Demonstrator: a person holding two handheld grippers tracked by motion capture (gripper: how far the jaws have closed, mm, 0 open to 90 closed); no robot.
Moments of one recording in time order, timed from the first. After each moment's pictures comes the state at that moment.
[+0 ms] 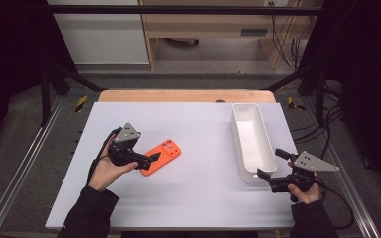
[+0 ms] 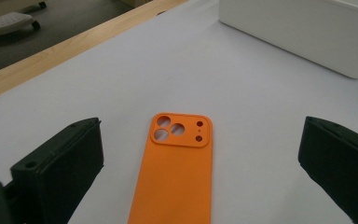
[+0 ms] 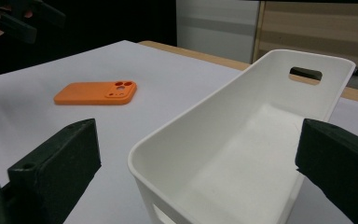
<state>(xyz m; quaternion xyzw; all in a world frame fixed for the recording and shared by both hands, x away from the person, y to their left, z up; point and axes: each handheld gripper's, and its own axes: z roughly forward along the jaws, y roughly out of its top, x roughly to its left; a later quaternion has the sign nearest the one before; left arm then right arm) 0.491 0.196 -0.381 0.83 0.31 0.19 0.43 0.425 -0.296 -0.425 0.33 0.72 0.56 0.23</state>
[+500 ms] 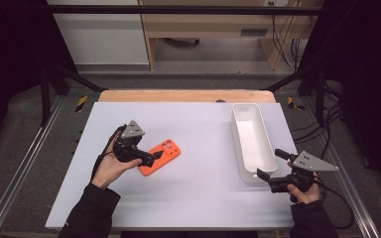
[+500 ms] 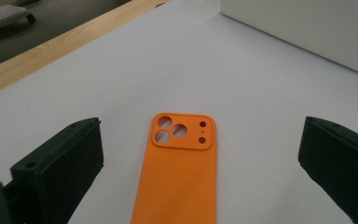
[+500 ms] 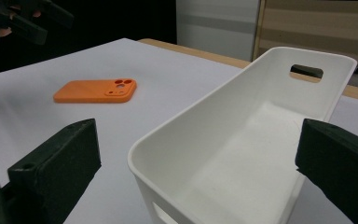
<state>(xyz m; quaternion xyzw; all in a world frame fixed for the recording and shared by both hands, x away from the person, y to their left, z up) 0.503 0.189 -0.384 0.84 0.31 0.18 0.41 0.425 -0.295 -0.426 0.33 0.72 0.56 0.23</state>
